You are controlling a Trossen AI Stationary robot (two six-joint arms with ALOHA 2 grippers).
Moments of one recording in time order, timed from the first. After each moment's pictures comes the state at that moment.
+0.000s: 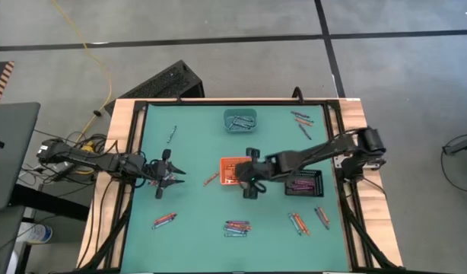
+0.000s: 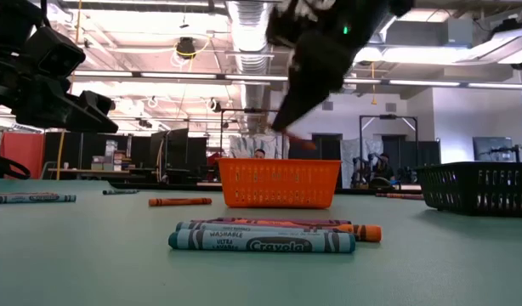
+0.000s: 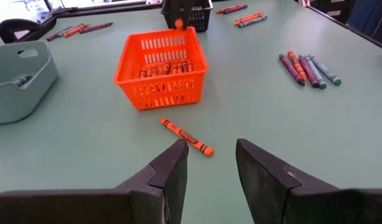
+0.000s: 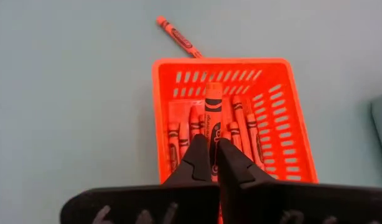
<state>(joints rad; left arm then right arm) -0.17 0.32 0.01 0.03 -0.12 0.03 0.16 1.78 1.24 -0.39 0.28 0.10</state>
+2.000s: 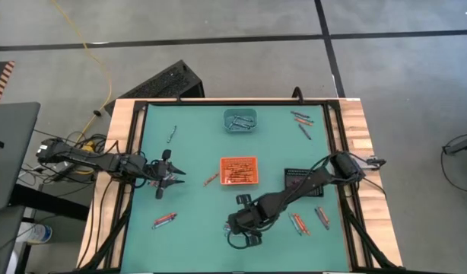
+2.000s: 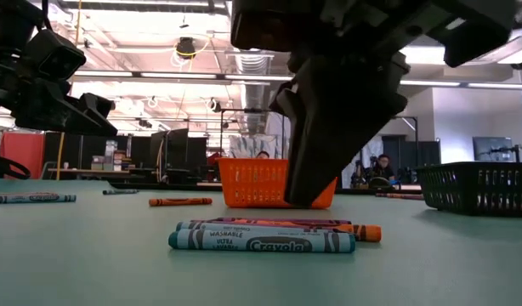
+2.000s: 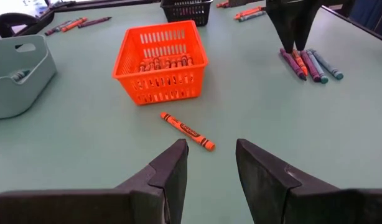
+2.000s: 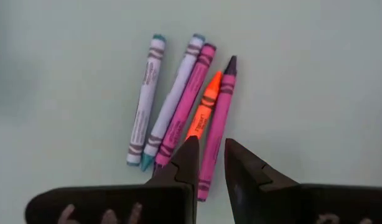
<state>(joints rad) -0.17 0.33 0.01 0.03 -0.12 0.03 0.43 2.11 1.56 -0.60 0.06 0.22</state>
